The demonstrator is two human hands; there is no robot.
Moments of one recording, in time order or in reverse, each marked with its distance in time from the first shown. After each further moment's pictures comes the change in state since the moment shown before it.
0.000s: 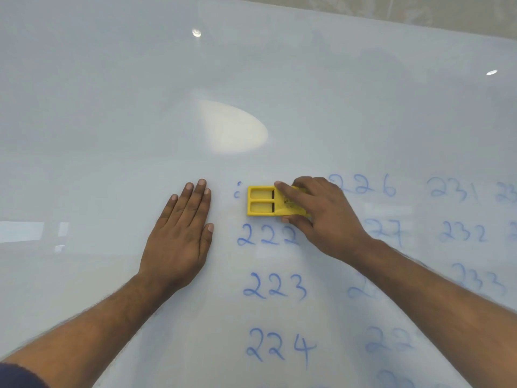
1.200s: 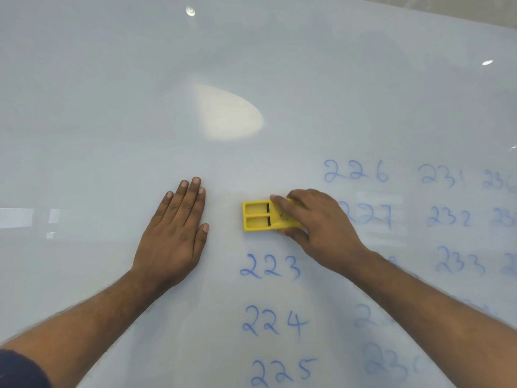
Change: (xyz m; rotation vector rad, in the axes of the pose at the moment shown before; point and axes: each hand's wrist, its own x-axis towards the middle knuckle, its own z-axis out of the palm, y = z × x) left_hand -0.025 0.002 -0.002 -0.005 -0.037 0.035; right_hand -0.041 -0.020 0.002 -0.019 -0.052 -0.053
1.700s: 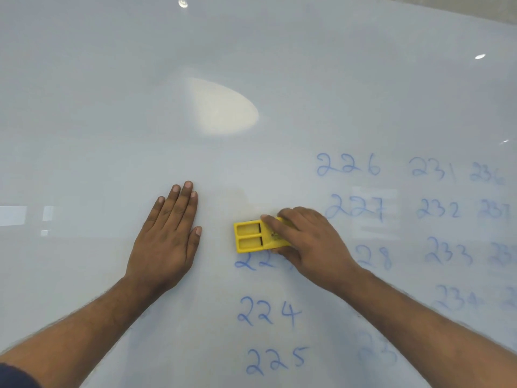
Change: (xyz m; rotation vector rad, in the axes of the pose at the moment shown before) left_hand -0.019 0.005 -0.001 -0.025 -0.004 -0.031; right_hand -0.034 -0.021 0.007 0.016 -0.018 -0.029
